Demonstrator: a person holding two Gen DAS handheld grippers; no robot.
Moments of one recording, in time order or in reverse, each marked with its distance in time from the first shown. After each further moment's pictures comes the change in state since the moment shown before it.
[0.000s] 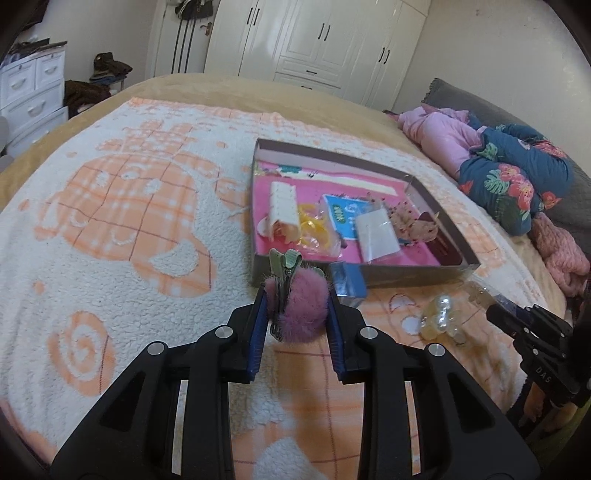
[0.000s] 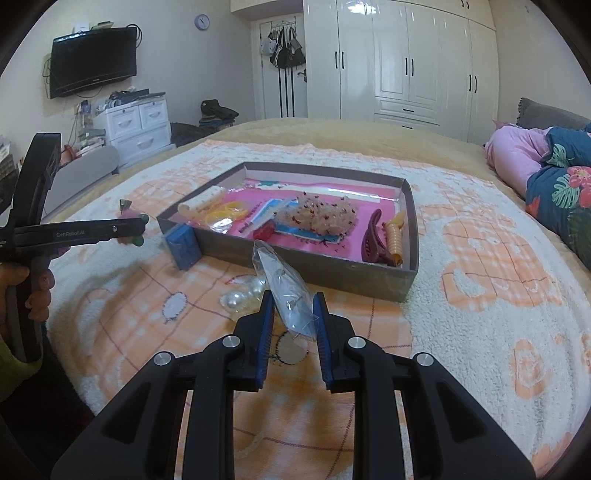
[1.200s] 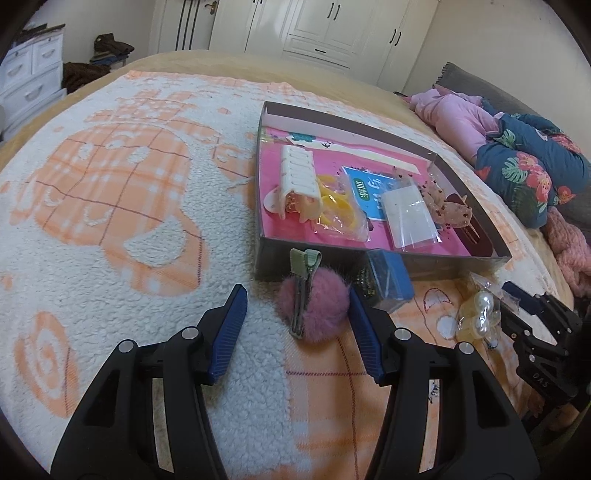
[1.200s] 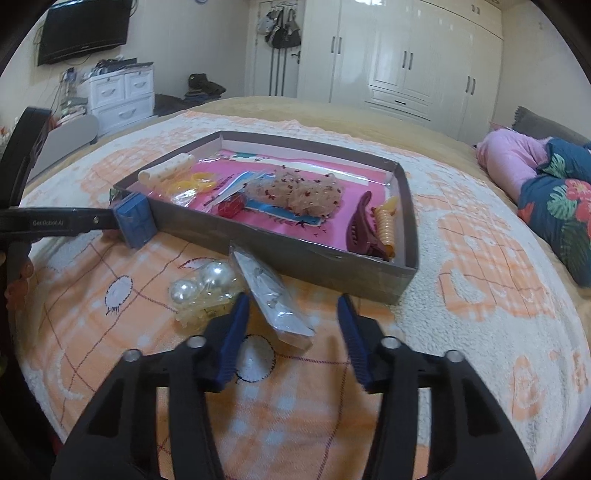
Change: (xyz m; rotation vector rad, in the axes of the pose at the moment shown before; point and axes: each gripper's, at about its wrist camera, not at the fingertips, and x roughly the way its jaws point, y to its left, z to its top) left arm 0.053 0.015 -0.001 -0.029 0.093 0.014; right arm 0.048 -0.005 -0.002 -0.080 0.085 -0.101
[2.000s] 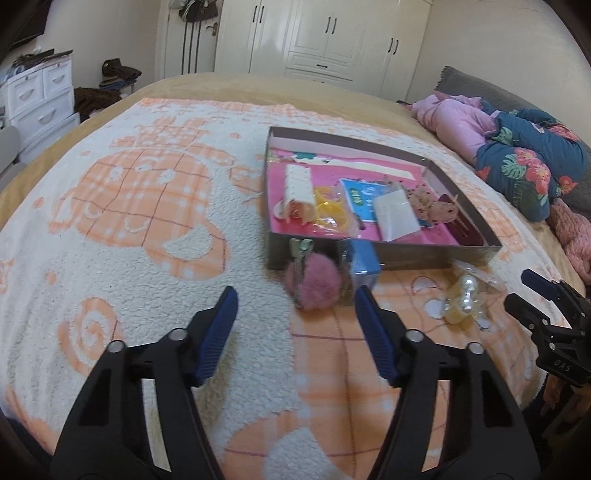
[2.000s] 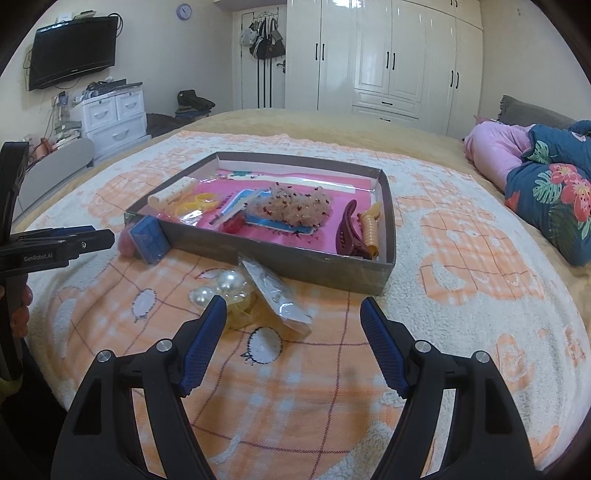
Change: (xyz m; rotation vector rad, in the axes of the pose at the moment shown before) left arm -0.041 -0.010 -0.016 0.048 -0.067 0.083; right arm -0.036 -0.004 -0.002 0.090 -0.033 -0.010
